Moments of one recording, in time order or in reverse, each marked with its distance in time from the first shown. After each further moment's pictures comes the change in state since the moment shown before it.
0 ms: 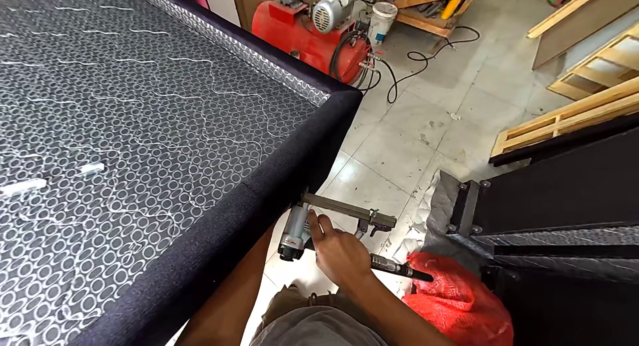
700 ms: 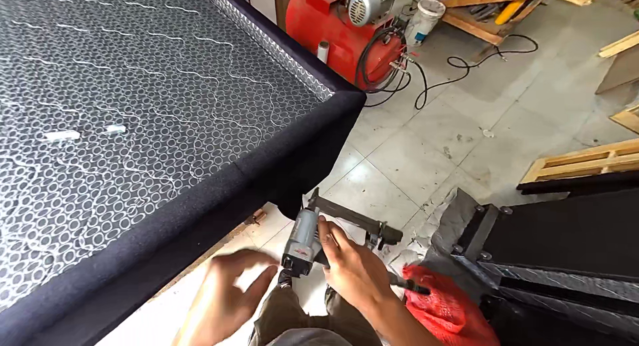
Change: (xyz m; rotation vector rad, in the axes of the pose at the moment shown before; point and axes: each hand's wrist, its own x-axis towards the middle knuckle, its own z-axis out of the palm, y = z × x) left_hand -0.178 -0.088 -0.006 -0.189 0.308 0.548; right_hand -0.051 0.059 -0.030 0.223 0.229 -0.217
